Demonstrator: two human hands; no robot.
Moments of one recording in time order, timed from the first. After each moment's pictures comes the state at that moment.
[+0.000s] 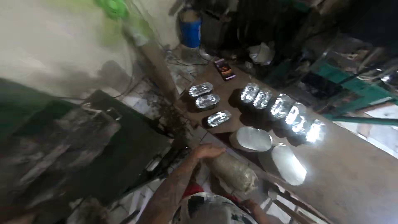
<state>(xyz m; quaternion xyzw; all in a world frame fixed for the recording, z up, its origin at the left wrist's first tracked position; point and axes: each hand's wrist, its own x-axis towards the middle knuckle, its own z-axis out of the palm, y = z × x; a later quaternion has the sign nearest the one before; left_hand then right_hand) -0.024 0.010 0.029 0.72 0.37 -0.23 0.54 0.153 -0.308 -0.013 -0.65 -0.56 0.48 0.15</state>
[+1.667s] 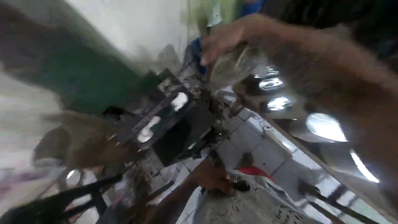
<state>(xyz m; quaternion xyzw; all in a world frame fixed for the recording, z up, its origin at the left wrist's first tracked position) -0.285 -0.131 0.093 0.60 0.30 -0.12 0.73 -0.122 0.227 0.250 -0.37 -0.88 0.28 -0.06</state>
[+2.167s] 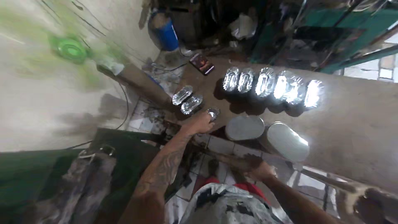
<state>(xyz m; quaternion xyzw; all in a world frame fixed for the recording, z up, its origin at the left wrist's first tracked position) 0.042 0.113 0.033 0.91 0.26 -0.20 0.26 0.193 -0.229 -0.124 -0.76 -0.50 0.43 -0.02</state>
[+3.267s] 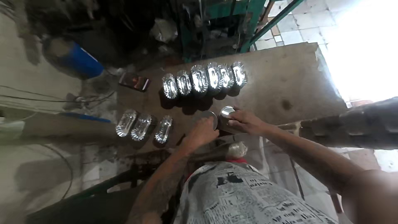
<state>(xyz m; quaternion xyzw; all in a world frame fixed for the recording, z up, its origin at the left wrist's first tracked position) 0.146 -0.003 0.081 0.91 0.17 -0.22 0.32 0.293 -0.209 0.043 -0.73 -0.55 0.26 0.32</state>
